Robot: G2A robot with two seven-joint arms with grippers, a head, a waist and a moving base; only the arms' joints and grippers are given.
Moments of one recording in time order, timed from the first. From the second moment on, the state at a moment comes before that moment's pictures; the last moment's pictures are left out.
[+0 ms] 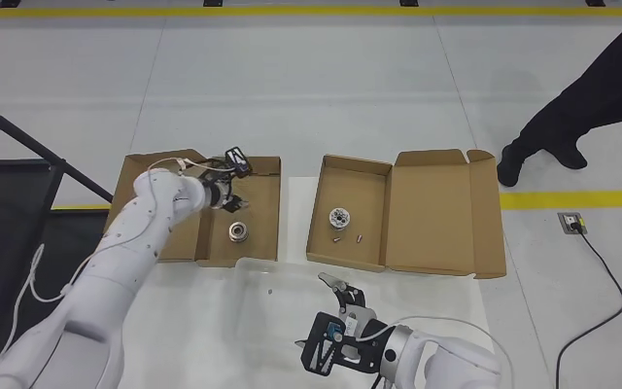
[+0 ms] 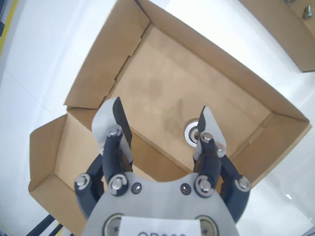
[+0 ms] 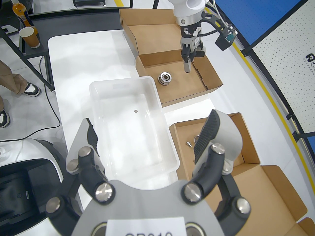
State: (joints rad) left arm 0.17 -1.18 -0.74 -0.62 1.24 -0.69 -0.34; right arm -1.34 -1.41 1.19 -2.22 -1.59 -0.79 0.65
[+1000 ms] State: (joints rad) left arm 0.88 -0.94 -1.43 -1.40 1.00 -0.93 -0.08; right arm -1.34 -1.41 1.19 -2.22 -1.59 -0.79 0.65
